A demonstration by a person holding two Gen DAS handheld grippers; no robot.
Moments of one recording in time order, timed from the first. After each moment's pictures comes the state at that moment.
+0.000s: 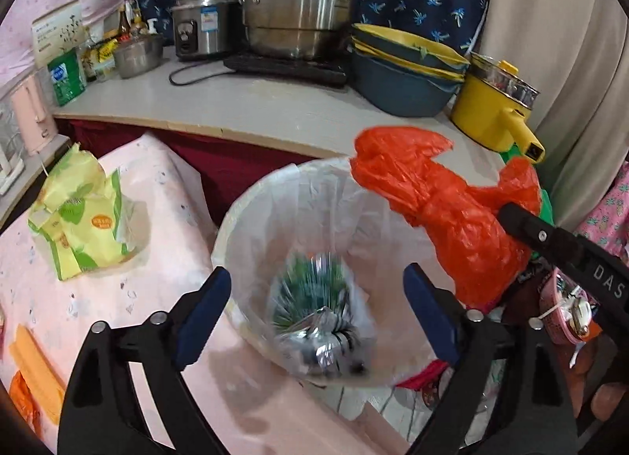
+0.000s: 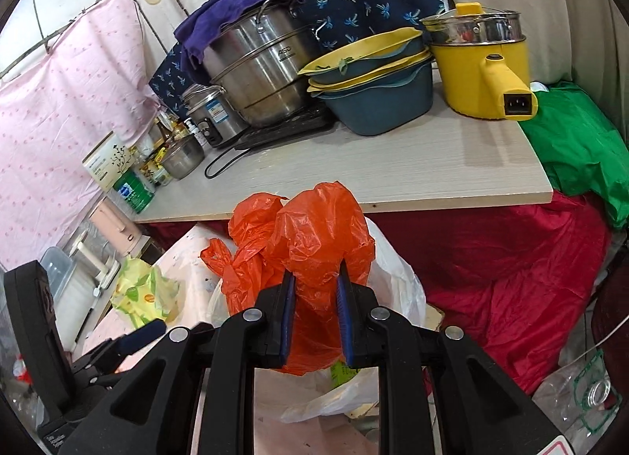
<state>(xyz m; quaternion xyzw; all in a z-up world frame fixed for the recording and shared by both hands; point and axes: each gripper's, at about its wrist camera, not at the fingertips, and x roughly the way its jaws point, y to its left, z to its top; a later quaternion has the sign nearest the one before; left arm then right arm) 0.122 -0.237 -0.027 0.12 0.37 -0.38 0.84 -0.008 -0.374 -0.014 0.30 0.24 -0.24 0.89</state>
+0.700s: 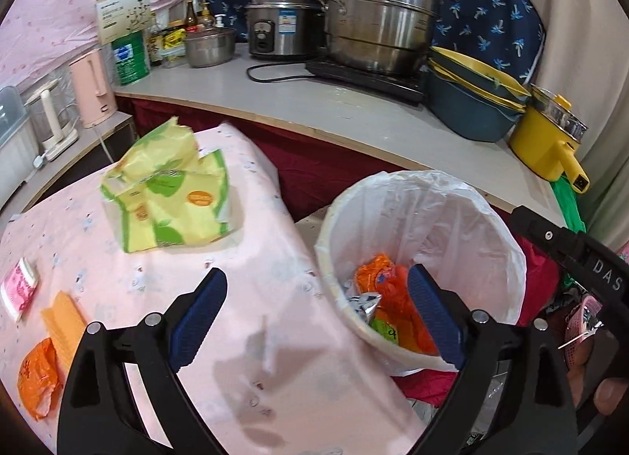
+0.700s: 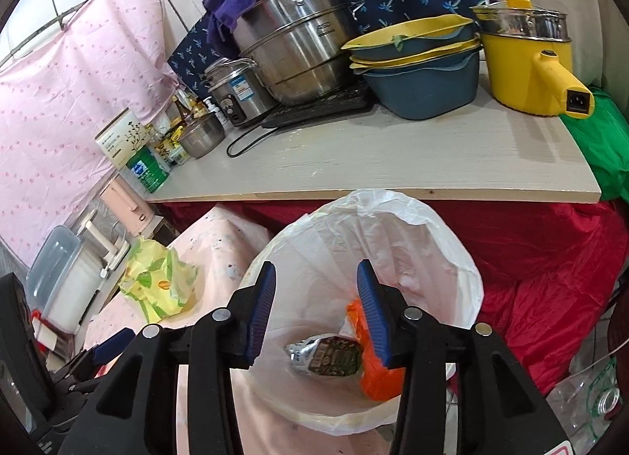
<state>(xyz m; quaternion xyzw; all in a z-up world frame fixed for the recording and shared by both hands) 0.148 -0.167 -0.023 0.08 0.38 -0.30 0.87 0.036 -0.344 -0.020 0.29 0.26 -0.20 0.90</state>
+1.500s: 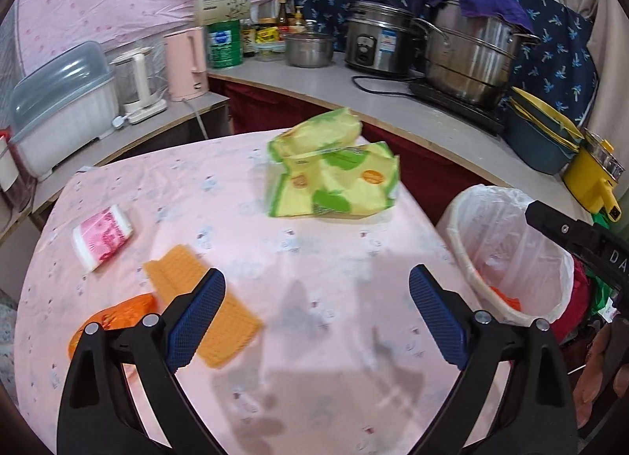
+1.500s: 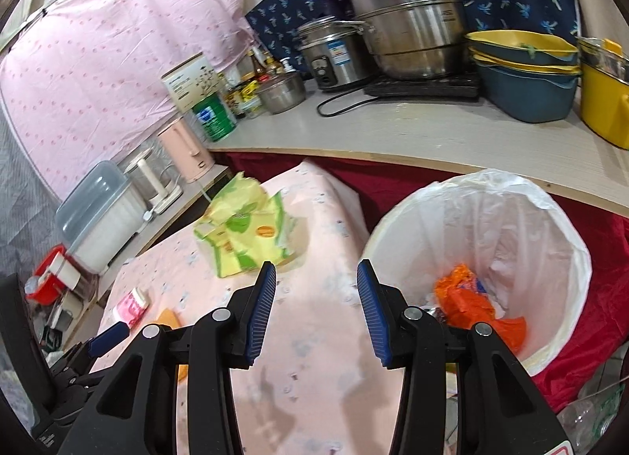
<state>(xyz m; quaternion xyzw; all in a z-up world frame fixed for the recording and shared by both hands) 0.156 -0.017 -0.017 0.04 0.37 -0.19 0.91 0.088 -0.225 0.000 0.23 0.30 -0.09 0.92</state>
